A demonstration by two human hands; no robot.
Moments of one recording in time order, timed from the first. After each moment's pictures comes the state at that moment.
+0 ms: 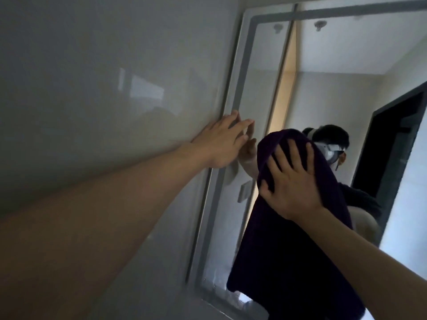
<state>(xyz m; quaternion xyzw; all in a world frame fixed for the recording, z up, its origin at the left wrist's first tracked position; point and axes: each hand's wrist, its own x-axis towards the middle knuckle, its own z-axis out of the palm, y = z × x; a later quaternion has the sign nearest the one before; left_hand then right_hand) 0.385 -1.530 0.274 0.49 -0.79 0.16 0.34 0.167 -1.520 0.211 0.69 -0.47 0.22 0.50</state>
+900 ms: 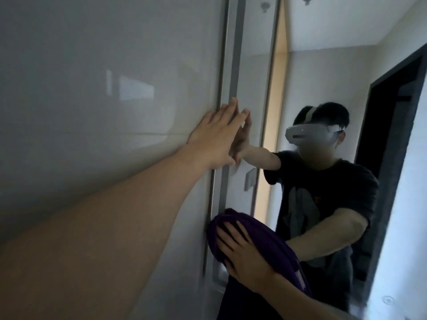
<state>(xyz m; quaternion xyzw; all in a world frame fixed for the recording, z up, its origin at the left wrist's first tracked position) 0.392 -1.534 0.256 0.50 -0.77 0.31 0.23 0.235 -1.528 0.017 0.84 -0.40 0.03 0.38</state>
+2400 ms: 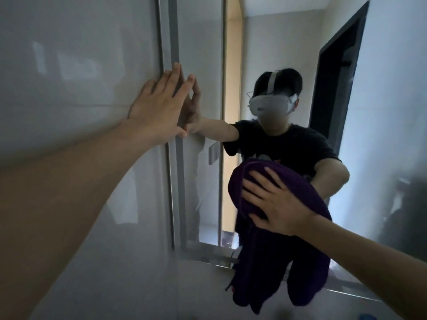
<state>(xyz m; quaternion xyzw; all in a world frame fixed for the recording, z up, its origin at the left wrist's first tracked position) 0.388 -1.533 0.252 0.52 -0.73 0.39 0.21 0.092 -1.497 0.071 0.78 -0.42 0.06 0.46</state>
